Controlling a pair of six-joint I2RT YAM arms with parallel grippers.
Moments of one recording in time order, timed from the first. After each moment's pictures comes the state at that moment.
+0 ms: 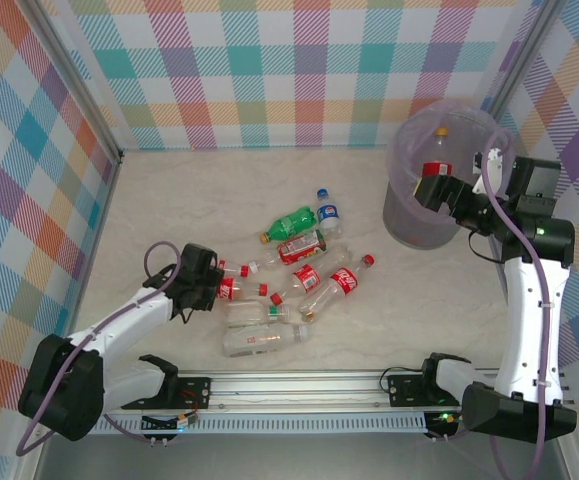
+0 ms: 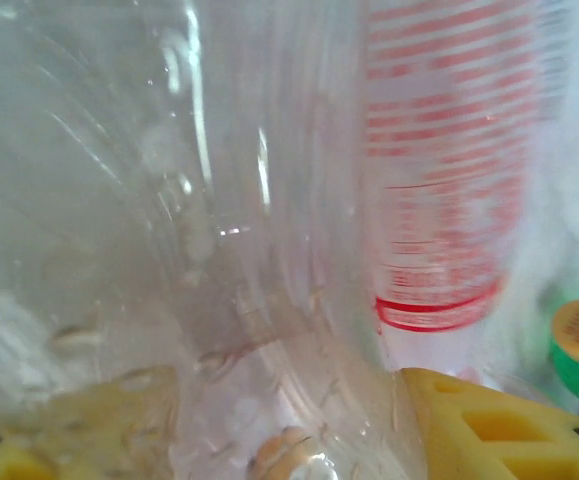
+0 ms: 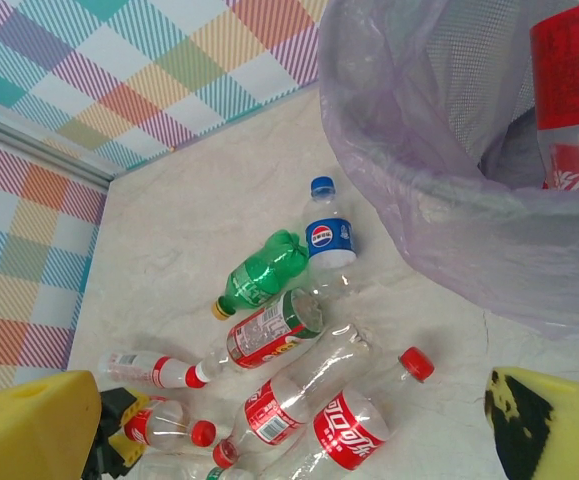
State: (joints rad) left arm -0.40 1.13 0.56 -0.45 -0.09 -1.56; right arm -0.18 1.10 1.47 -1.06 -0.59 0.29
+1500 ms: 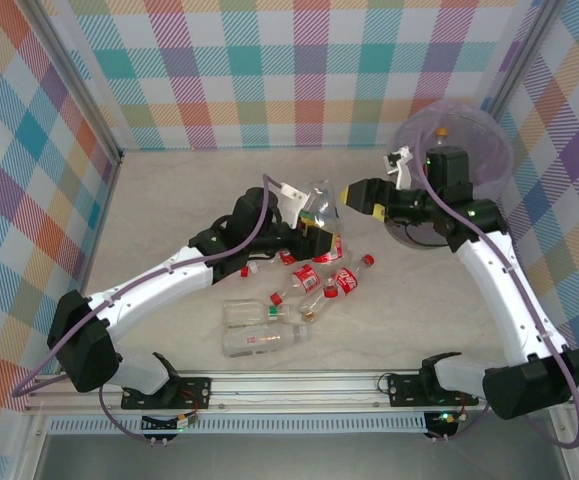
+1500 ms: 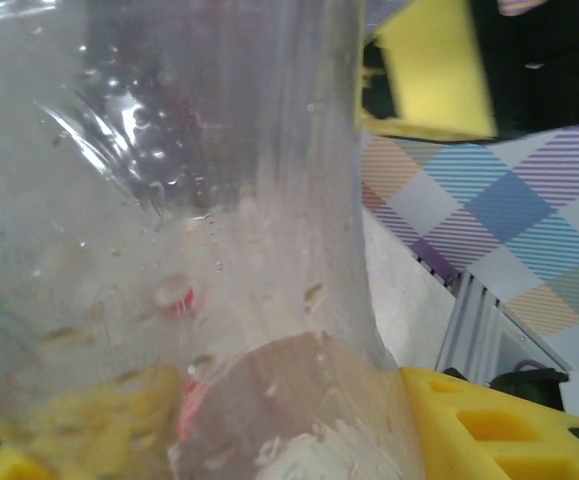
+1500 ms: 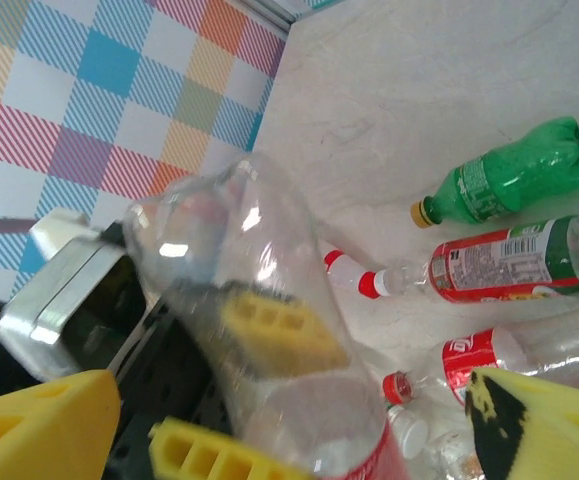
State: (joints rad) left arm -0.80 1.41 1.16 -0.14 0.38 -0.38; right arm 0.26 1.24 1.35 -0.72 -0.75 0.54
